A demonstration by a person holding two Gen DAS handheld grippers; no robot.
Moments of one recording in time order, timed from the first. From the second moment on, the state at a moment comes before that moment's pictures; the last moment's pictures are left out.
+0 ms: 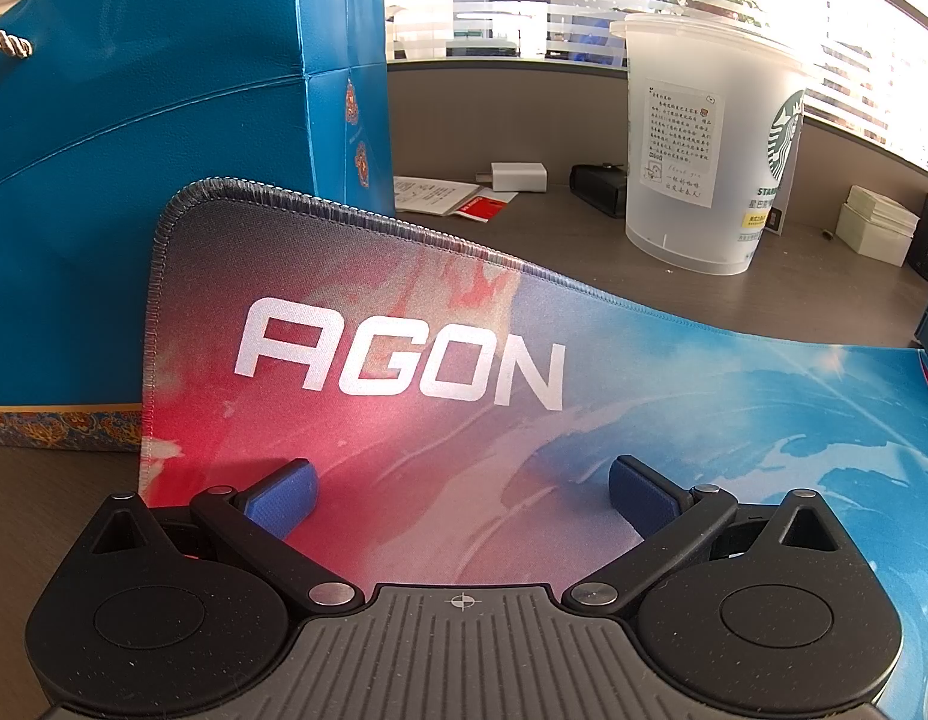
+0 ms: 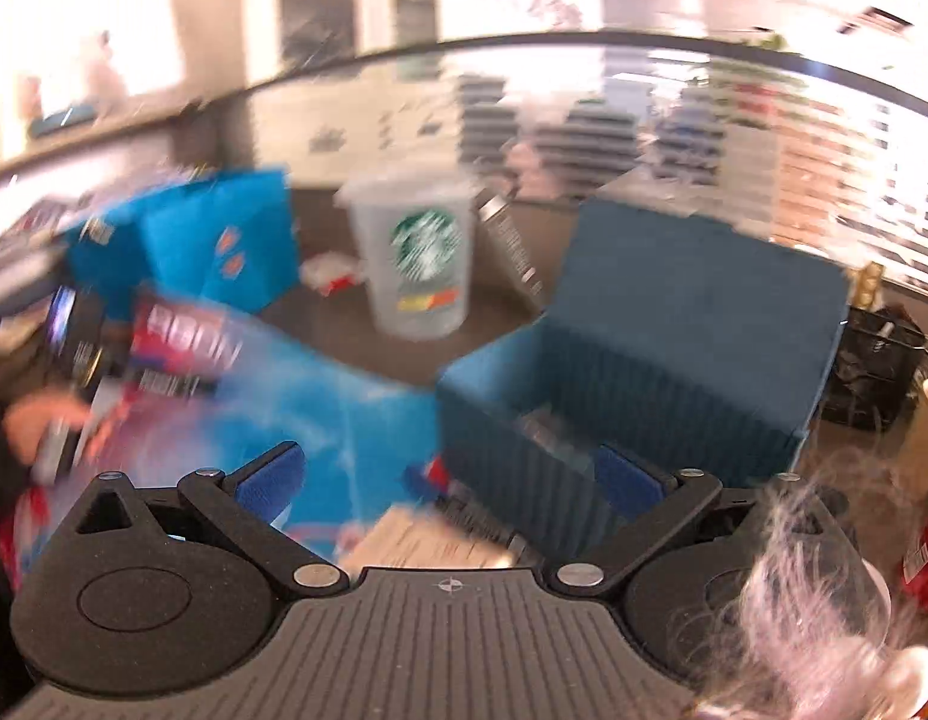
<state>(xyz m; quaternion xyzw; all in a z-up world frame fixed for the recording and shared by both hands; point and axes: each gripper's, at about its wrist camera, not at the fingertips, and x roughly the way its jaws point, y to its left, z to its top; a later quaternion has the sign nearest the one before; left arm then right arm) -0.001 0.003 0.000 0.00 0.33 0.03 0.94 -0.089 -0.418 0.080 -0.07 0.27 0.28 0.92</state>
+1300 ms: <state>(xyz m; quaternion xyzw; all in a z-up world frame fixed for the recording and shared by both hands) -0.001 0.003 0.000 0.00 0.33 0.03 0.94 -0.127 -0.339 -0.008 -0.14 0.36 0.35 0.85</state>
